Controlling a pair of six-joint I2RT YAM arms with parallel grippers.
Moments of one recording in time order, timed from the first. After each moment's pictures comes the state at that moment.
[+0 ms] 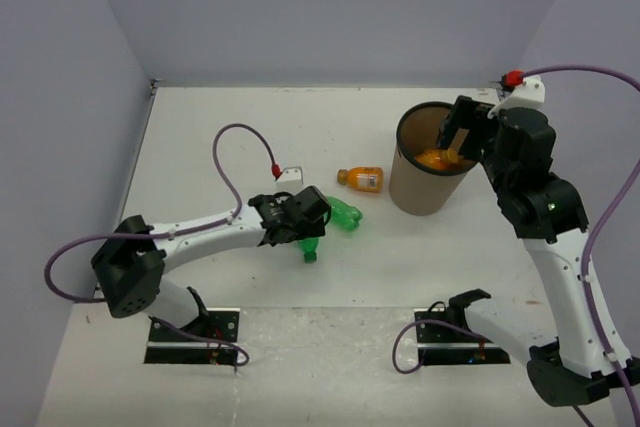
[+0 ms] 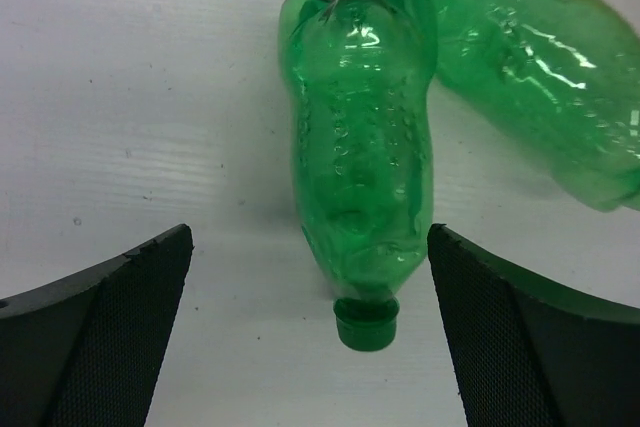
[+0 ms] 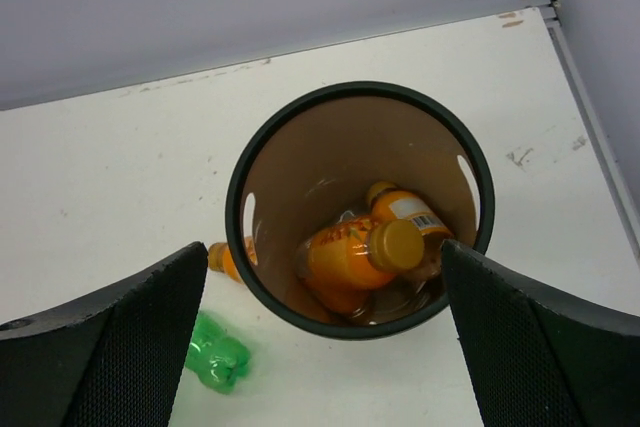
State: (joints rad) left arm -0.98 1.45 0.98 -0.66 -0.51 -1.01; right arm 0.31 1.00 1.42 -0.74 0.33 0.31
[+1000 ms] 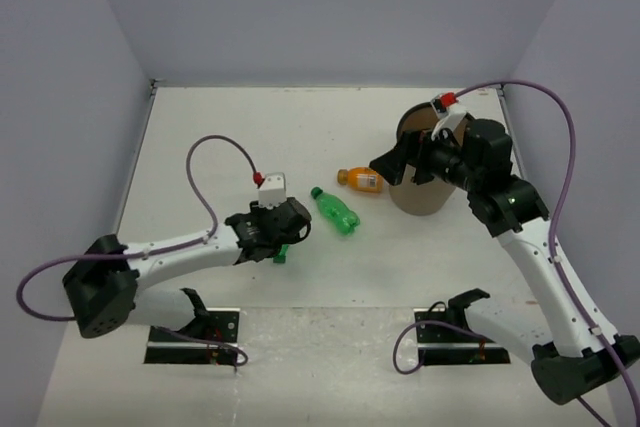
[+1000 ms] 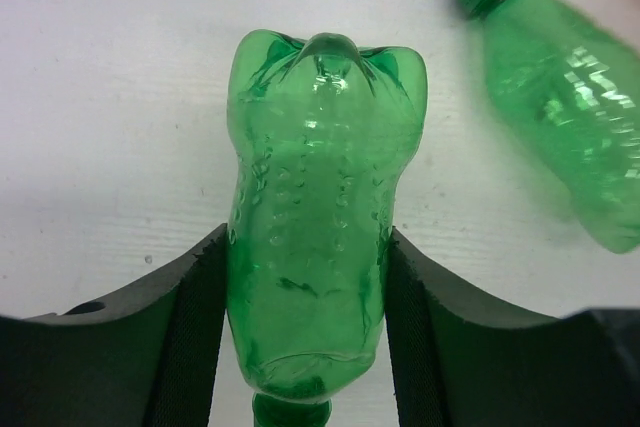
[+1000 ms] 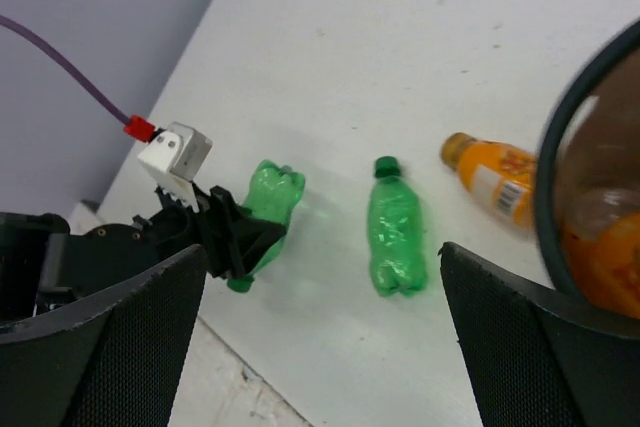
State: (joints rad) left arm -0.97 1.39 0.78 -0.48 -0.64 -0.95; right arm 0.36 0.98 1.17 -0.56 -0.34 0.38
